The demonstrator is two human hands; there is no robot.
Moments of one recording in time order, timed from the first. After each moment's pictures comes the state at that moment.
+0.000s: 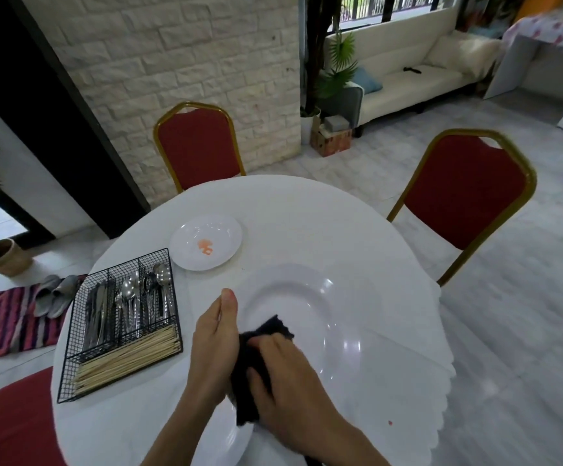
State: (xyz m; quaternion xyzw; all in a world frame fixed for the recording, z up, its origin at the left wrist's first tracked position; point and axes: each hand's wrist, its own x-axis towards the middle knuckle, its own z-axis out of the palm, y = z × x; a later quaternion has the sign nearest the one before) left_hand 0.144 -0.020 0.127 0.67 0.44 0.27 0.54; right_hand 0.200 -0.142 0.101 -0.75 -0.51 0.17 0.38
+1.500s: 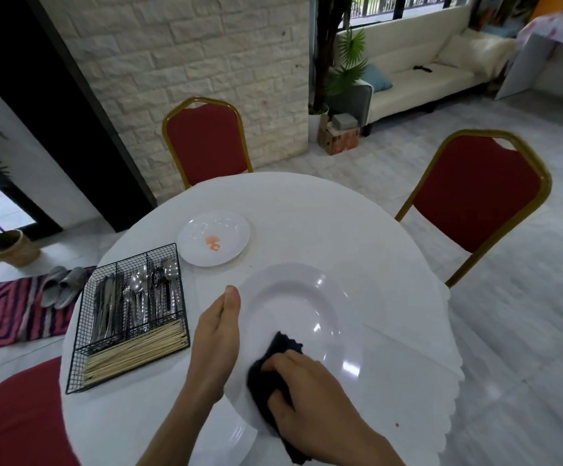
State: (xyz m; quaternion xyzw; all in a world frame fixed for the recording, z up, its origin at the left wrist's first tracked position) left_hand 0.135 -0.011 0.134 0.66 0.44 0.25 0.56; right_hand 0.206 -0.156 0.111 -0.77 -0.53 0.24 0.27
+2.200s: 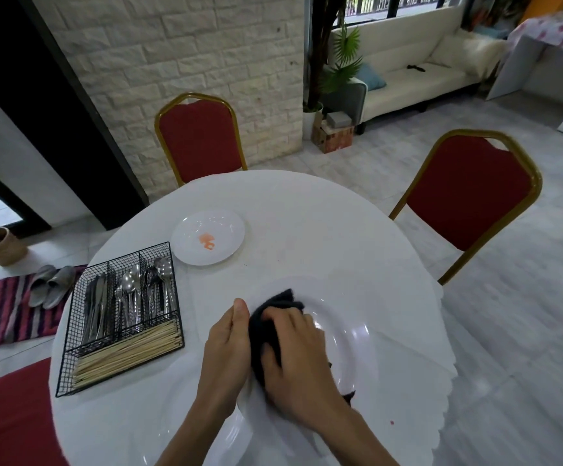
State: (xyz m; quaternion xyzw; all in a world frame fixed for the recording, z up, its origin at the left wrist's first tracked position) left_hand 0.138 -0.030 0.124 0.65 0.45 0.24 0.56; right_hand 0.211 -0.121 0.112 -0.81 -0.44 0.16 0.36
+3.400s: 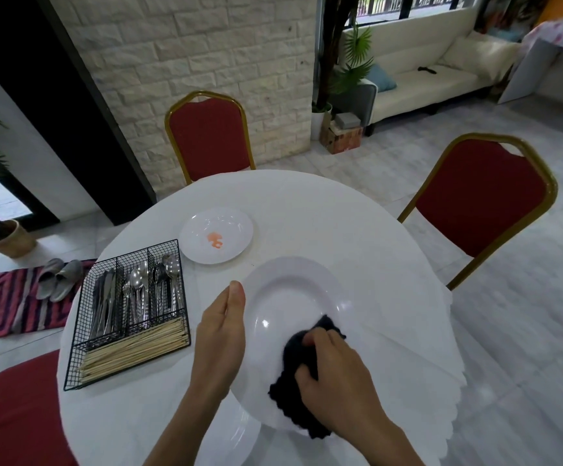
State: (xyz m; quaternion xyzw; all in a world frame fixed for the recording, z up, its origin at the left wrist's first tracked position) left_hand 0.135 -0.006 0.134 0.66 0.43 0.27 0.56; right_hand 0.228 -0.151 0.105 -0.86 -0.41 0.19 0.24
